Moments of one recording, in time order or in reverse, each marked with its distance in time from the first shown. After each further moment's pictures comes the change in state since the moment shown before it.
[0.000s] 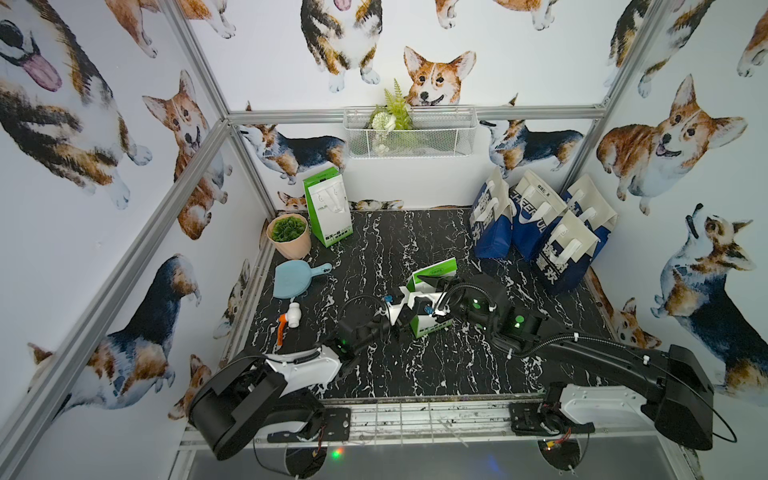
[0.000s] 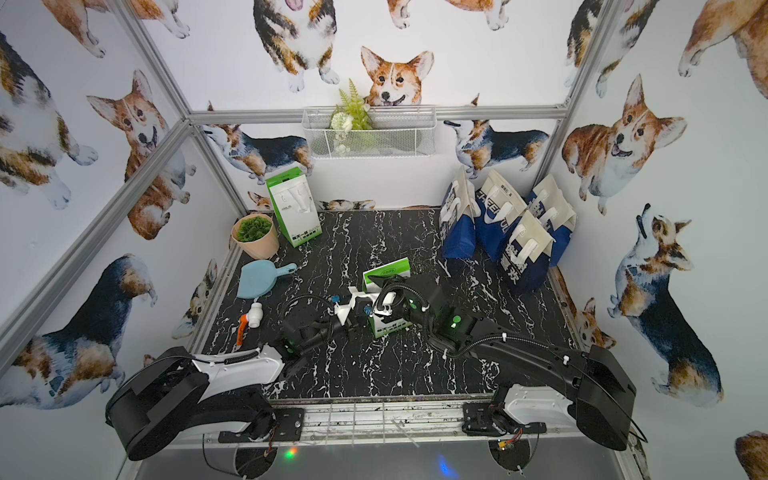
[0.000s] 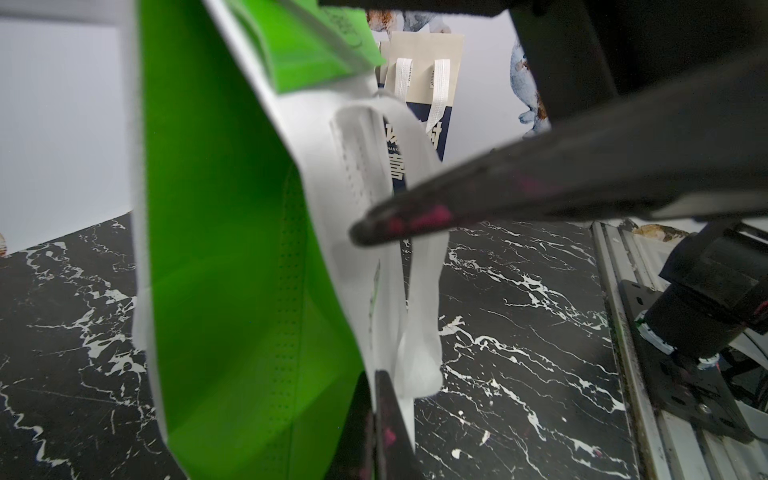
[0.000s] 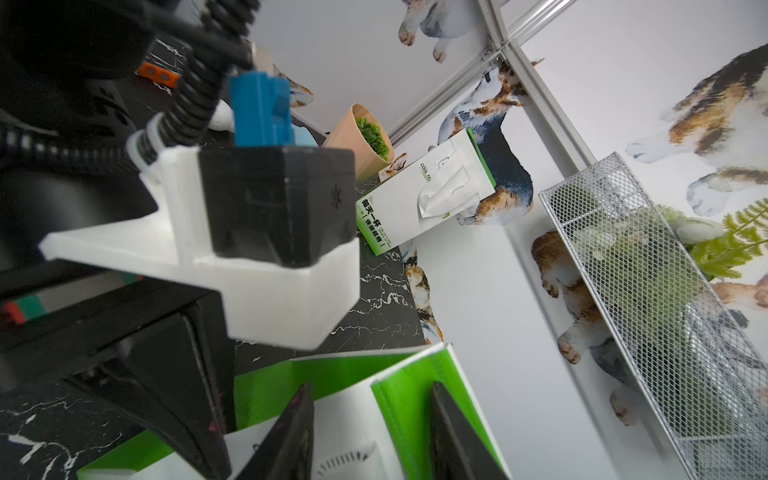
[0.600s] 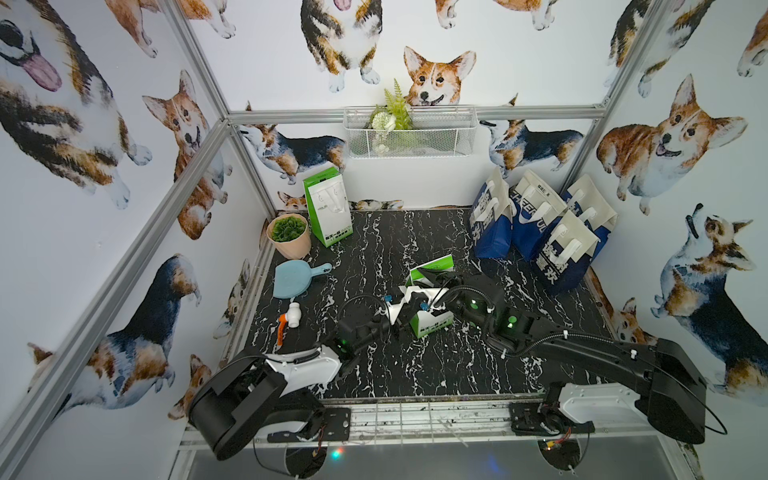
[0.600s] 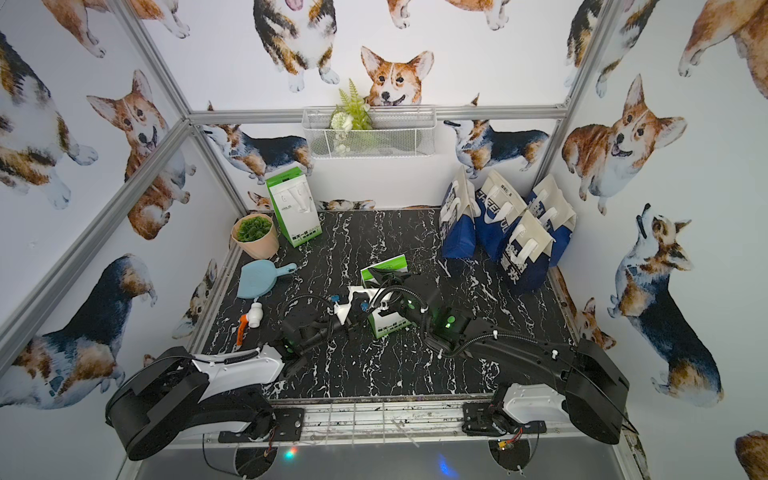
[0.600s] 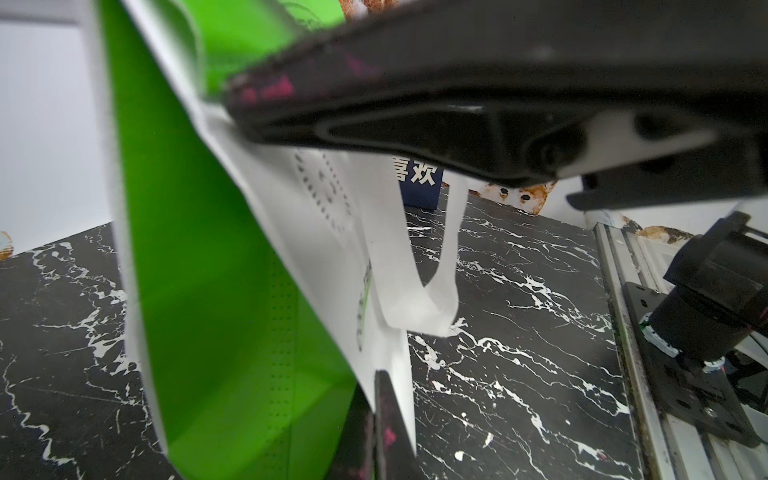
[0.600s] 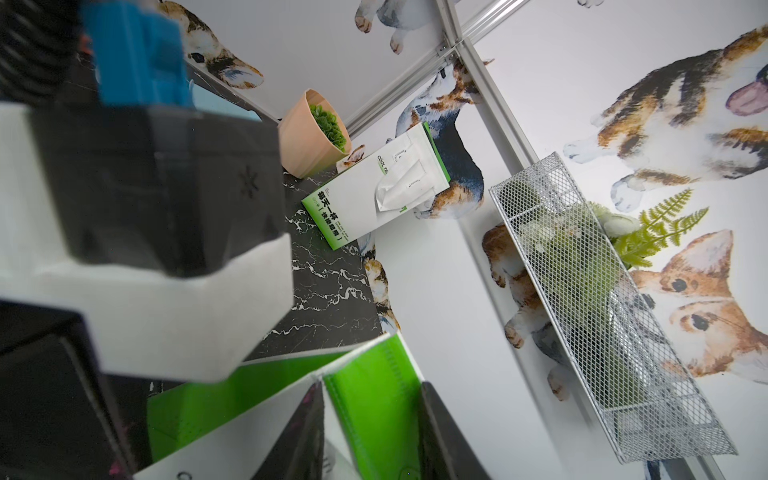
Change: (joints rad) left arm 0.002 0.000 0.000 0.003 -0.004 0.000; right arm 0.002 0.044 -0.018 0.144 0.108 -0.072
